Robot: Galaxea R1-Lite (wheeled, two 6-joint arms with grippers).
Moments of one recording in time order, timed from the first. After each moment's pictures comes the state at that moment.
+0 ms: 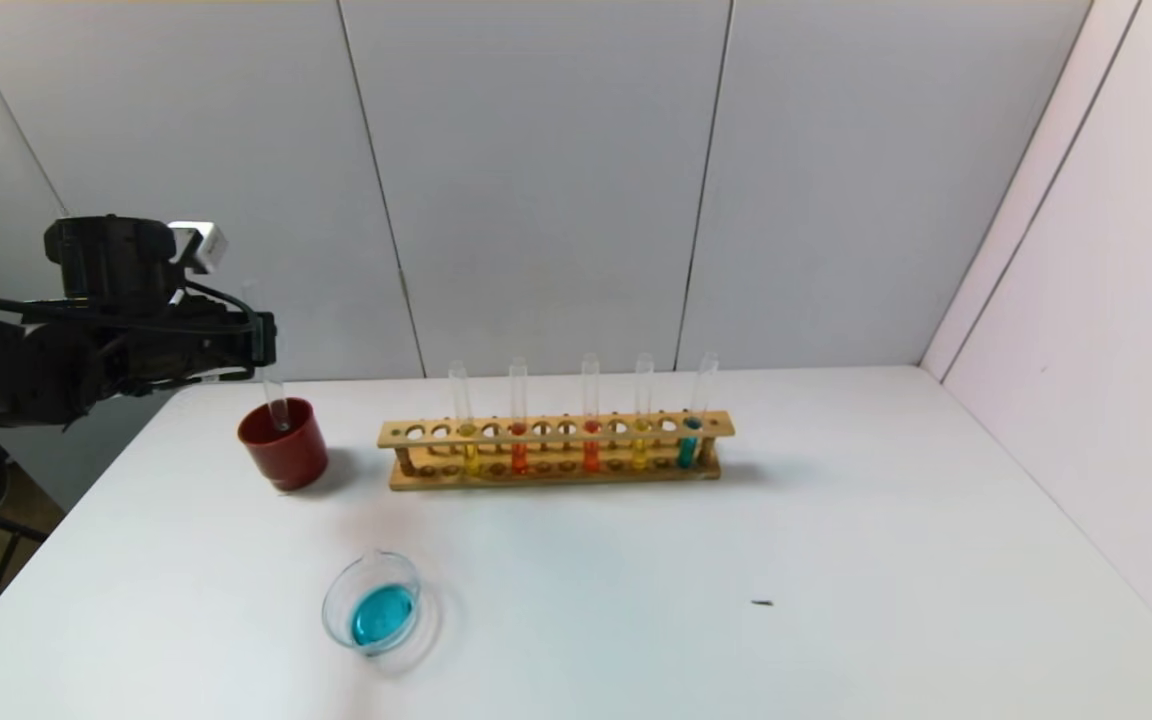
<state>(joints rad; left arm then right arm) 0.07 1.89 -1.12 -0.43 -0.05 0.04 0.00 0.00 0.00 -0.01 0.01 0.00</state>
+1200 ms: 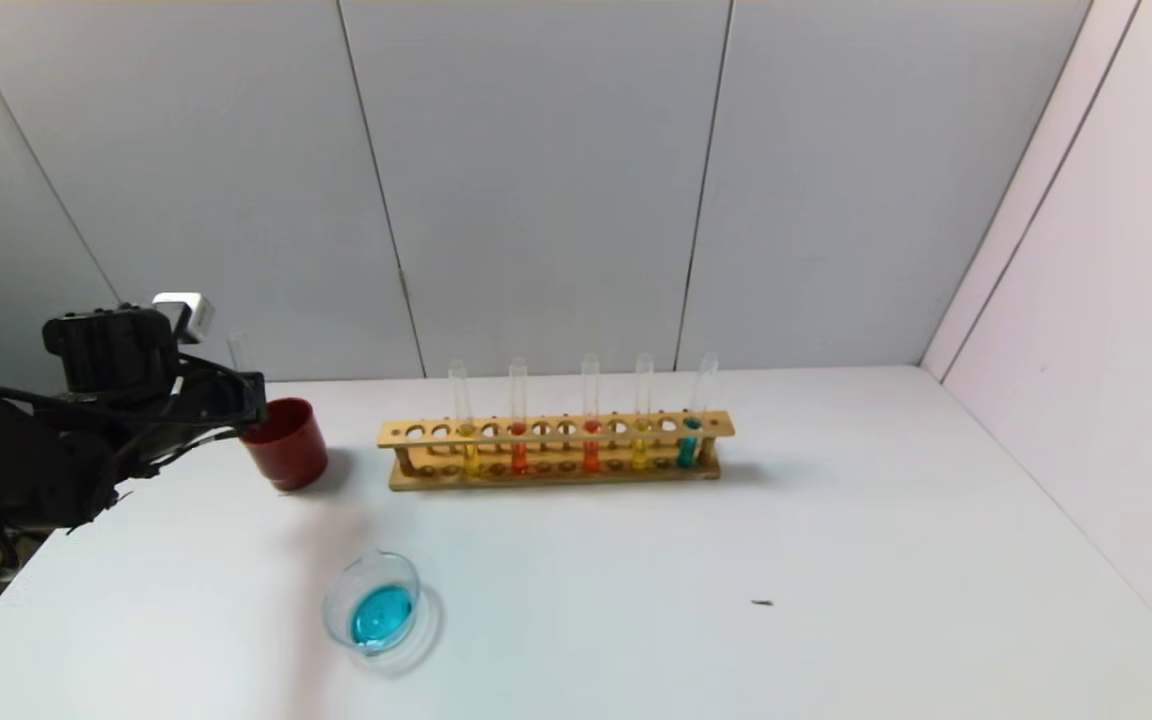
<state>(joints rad) 0.12 1.97 -0.82 -0.85 -0.03 0.03 0.00 0.00 0.00 -0.01 0.01 0.00</state>
